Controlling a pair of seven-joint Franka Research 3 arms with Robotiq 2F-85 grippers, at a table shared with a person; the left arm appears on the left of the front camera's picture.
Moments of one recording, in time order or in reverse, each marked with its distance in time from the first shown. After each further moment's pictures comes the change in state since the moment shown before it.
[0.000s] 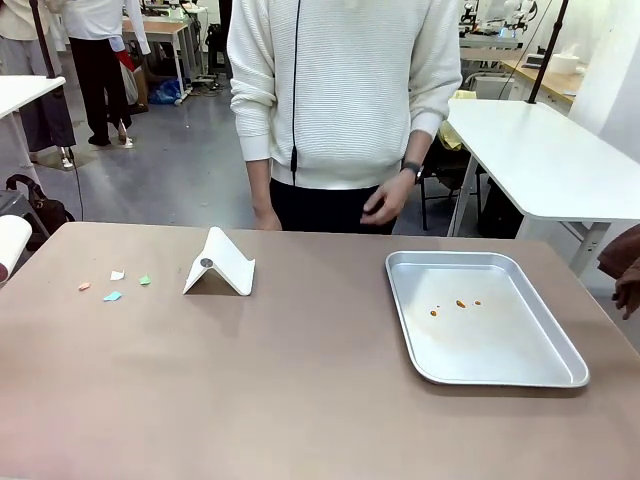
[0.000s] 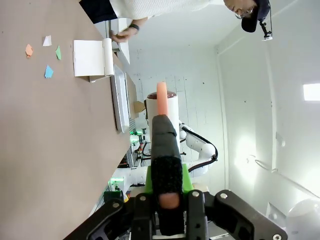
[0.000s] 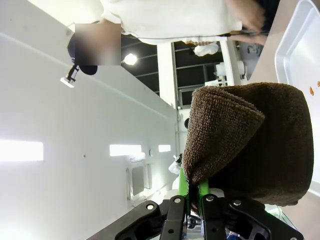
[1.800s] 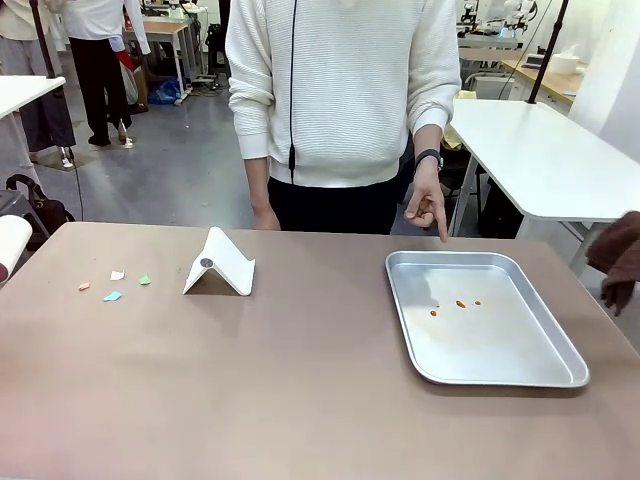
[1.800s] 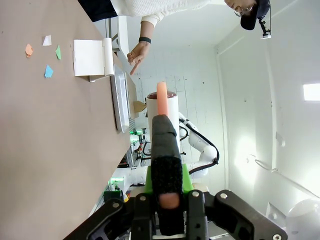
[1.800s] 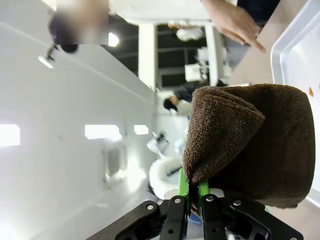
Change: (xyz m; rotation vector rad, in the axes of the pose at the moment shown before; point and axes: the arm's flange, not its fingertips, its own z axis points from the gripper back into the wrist) left arm 0.000 0.000 0.000 0.000 0.001 0.001; right arm 0.012 0.026 -0.049 -0.121 0.129 0.112
